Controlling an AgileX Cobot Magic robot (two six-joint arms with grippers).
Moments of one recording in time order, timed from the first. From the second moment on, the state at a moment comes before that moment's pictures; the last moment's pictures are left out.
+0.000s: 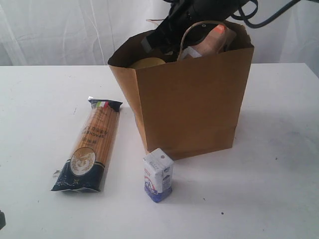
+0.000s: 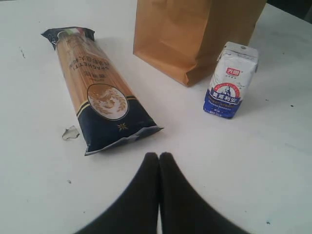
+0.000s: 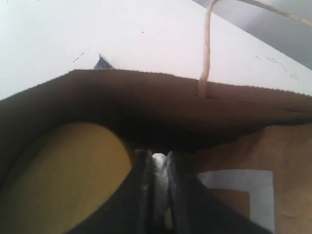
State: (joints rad) left arm -0.63 0.03 0.02 -0.10 0.34 -0.05; right arm 0.51 1.74 -1.63 0.16 0.75 -0.31
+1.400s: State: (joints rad) left arm -0.63 0.03 0.02 -0.10 0.34 -0.05; right arm 0.51 0.84 -1.45 -0.17 0.94 -0.07
